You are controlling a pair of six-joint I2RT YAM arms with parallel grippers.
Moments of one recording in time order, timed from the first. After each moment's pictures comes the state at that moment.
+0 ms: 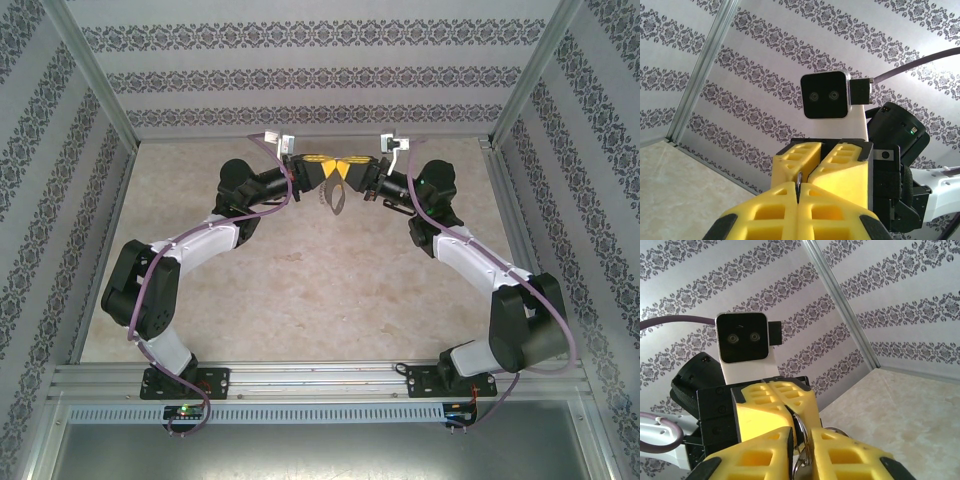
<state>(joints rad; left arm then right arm) -0.43 1.69 1.11 0.94 0.79 -0.74 0.31 1.44 0.94 0.73 -0.83 0.71</state>
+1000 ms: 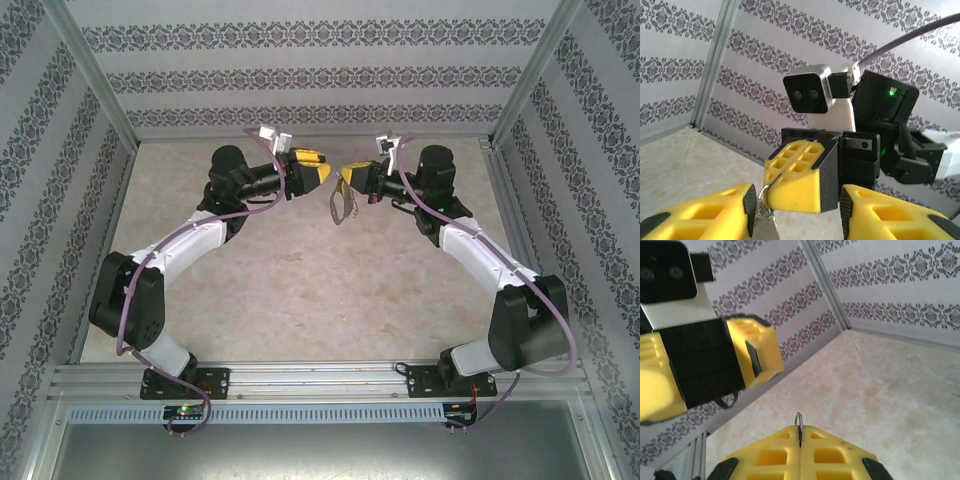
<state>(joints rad) -0.38 1.60 1.16 0.62 0.87 -0.51 0.26 1.44 1.05 0.27 -0.89 0.39</state>
